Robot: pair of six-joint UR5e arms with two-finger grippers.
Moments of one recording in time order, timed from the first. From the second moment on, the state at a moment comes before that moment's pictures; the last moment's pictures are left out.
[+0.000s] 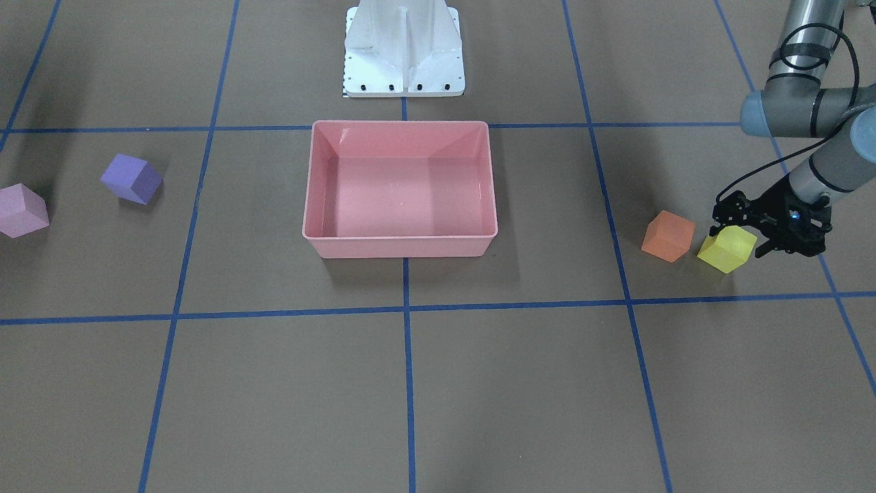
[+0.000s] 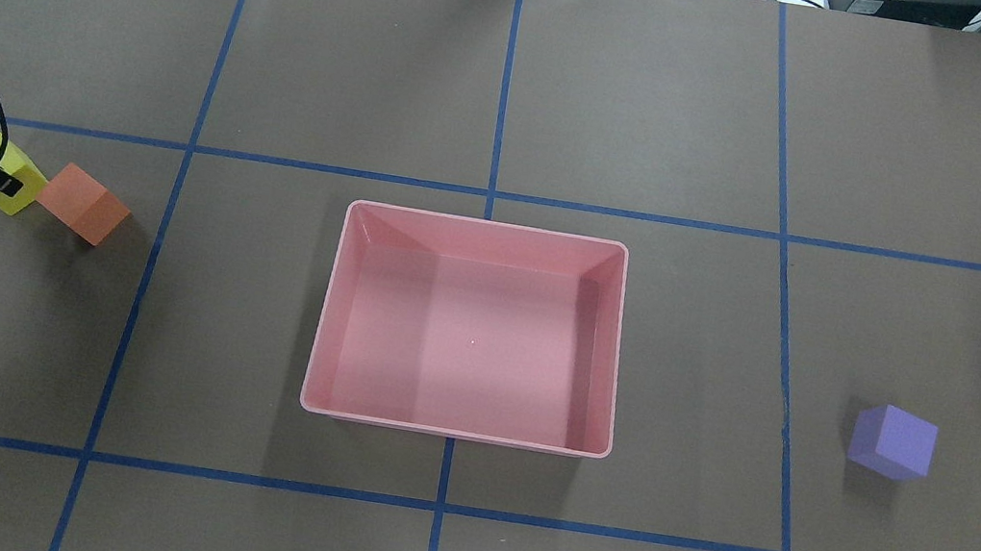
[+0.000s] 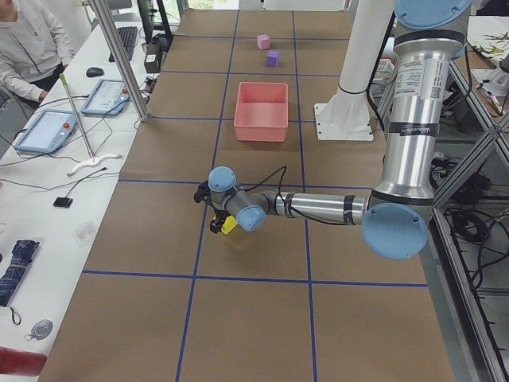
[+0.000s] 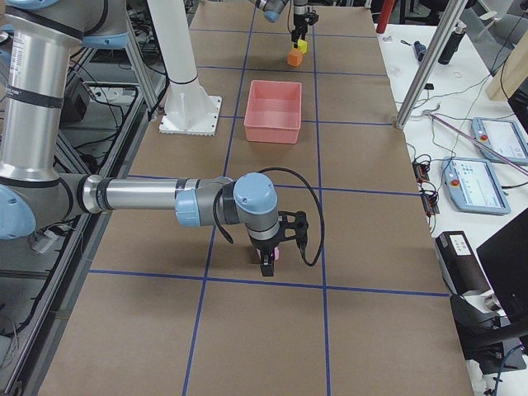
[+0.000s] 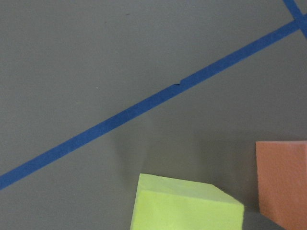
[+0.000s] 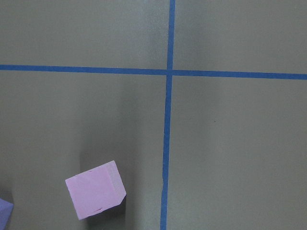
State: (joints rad) left arm -1.04 -1.64 -1.45 -2.27 -2.26 -0.29; right arm 1.61 -1.82 1.87 -1.48 2.37 0.04
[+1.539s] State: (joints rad) left arm -0.84 -1.93 -1.83 -1.97 -2.21 -1.01; right arm 1.59 -1.82 1.87 -1.48 2.38 0.05
